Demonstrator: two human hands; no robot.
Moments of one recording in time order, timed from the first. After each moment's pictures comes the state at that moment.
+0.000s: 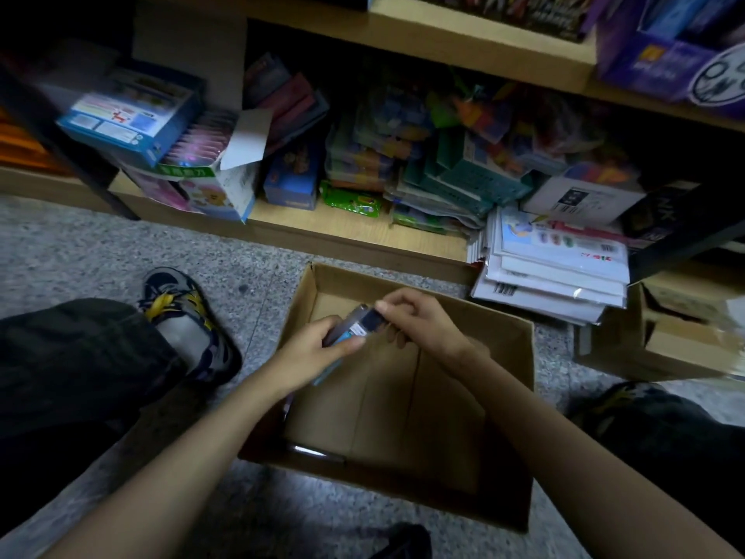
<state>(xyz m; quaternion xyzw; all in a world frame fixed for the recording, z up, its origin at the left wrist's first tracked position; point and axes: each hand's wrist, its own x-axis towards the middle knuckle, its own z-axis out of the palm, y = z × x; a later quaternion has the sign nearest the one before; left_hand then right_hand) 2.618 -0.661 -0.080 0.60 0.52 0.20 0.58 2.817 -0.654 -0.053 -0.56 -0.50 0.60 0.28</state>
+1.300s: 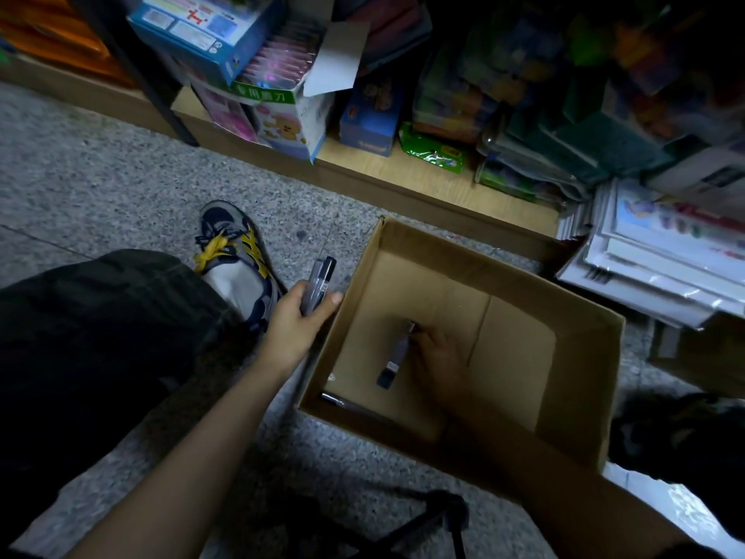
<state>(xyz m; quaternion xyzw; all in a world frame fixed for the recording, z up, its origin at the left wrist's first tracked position) 2.540 -0.688 -0.102 0.43 0.68 0.33 0.50 2.769 -0.719 -0.195 -0.60 -0.74 0.30 -0.04</state>
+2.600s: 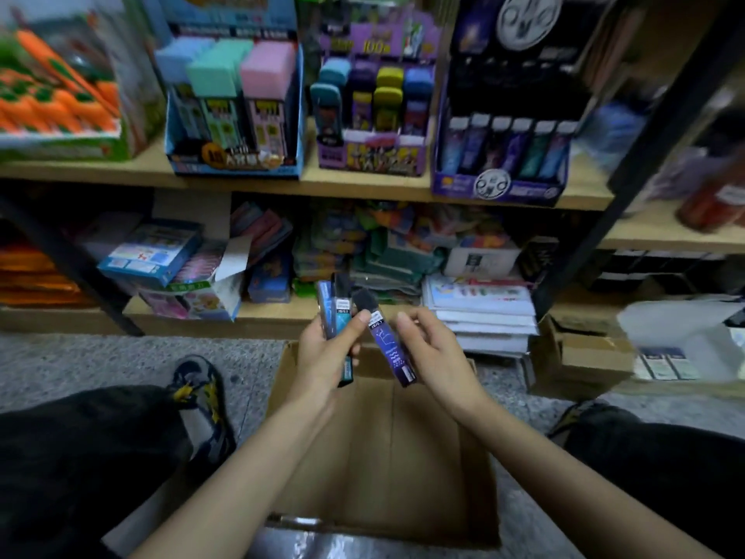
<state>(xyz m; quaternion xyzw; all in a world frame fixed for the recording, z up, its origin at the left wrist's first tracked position) 2.704 -0.696 0.078 0.39 0.48 0.51 0.60 2.837 -0.735 0.087 -0.56 -0.51 0.44 0.49</state>
